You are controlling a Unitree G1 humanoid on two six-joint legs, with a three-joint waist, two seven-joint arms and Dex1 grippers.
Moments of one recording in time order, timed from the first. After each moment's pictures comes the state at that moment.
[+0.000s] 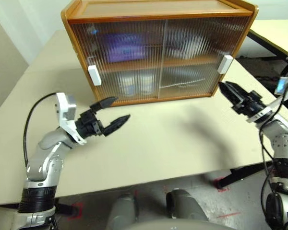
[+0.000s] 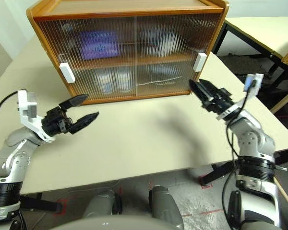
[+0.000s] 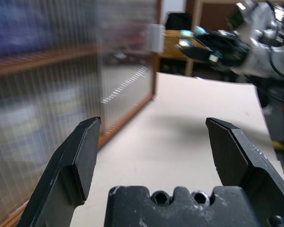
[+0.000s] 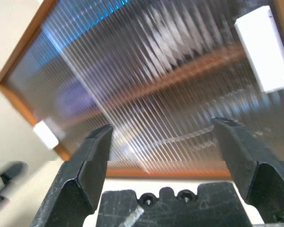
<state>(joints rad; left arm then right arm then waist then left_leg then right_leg) -0.09 0.52 0.22 -0.18 -0.62 0.22 -0.95 -0.34 -0.50 -0.42 0.29 0.74 0.38 0.88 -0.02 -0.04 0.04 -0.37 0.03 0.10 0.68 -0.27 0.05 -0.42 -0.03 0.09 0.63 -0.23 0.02</state>
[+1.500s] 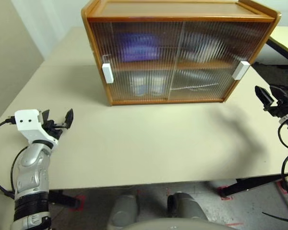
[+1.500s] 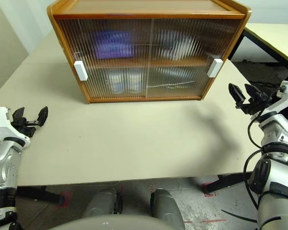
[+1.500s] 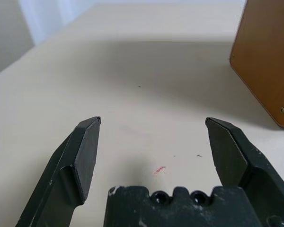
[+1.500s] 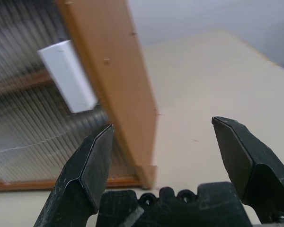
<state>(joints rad) -0.06 0.45 0.42 0.16 -0.31 0.04 -0.31 -0.64 -0.71 -0.51 1.20 0.42 -0.19 0.99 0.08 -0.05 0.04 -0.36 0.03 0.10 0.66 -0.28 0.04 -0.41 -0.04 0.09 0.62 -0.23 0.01</state>
